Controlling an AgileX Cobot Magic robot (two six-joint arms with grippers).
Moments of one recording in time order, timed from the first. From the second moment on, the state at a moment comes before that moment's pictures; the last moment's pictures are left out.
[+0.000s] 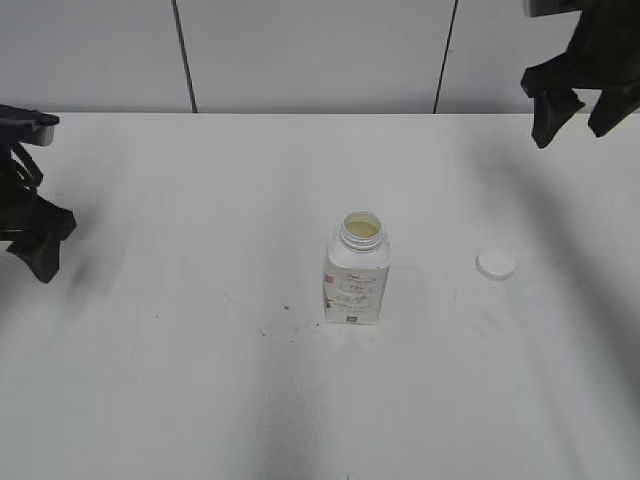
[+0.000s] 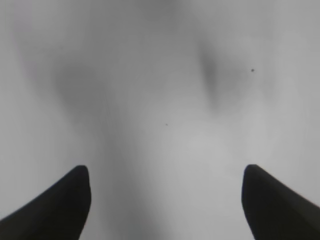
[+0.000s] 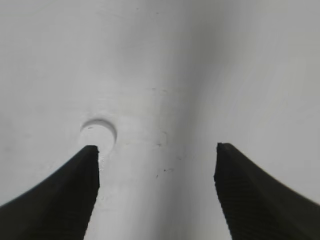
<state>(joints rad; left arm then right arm) -0.11 1.81 -1.16 0.24 0.96 -0.03 0.13 2.02 -1.77 0.00 1.21 -0.15</state>
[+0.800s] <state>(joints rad) -0.09 1.51 -1.20 0.16 1.13 -0.01 -0.08 1.76 -1.58 0.14 1.21 -0.15</state>
